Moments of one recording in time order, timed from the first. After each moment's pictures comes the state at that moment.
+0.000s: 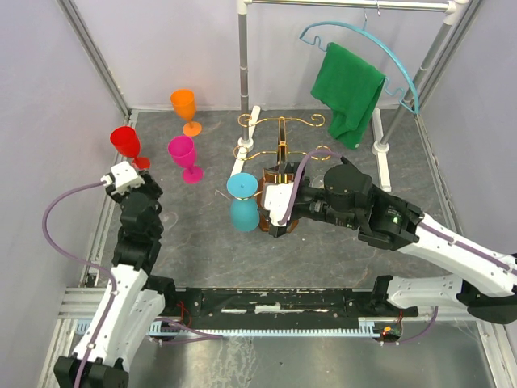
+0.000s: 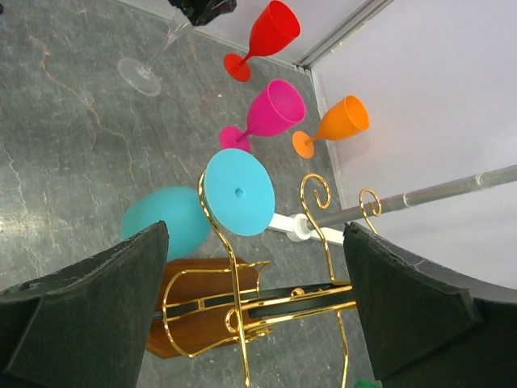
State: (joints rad) left arm -0.16 0.56 0.50 0.01 -0.63 -0.11; right arm 1.15 1.11 1.36 -0.45 -0.03 -0.67
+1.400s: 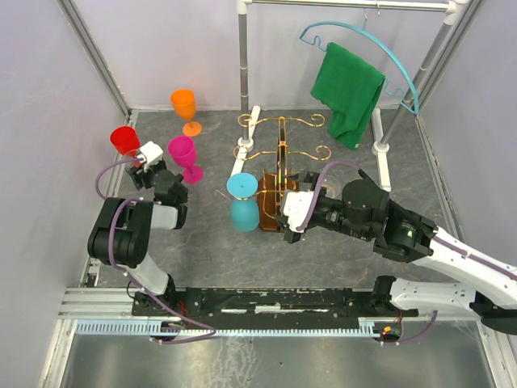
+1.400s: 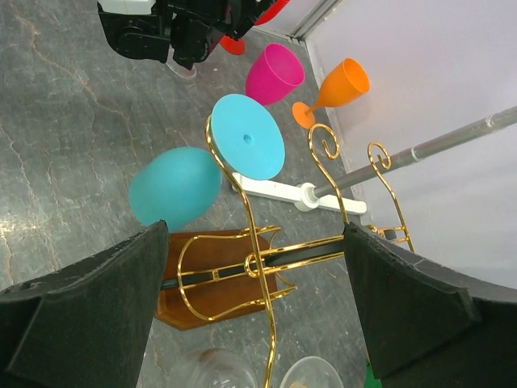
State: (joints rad) left arm -0.14 1.64 0.52 1.36 -1.02 0.28; right arm 1.14 0.96 1.18 -0.41 0.03 -0.62
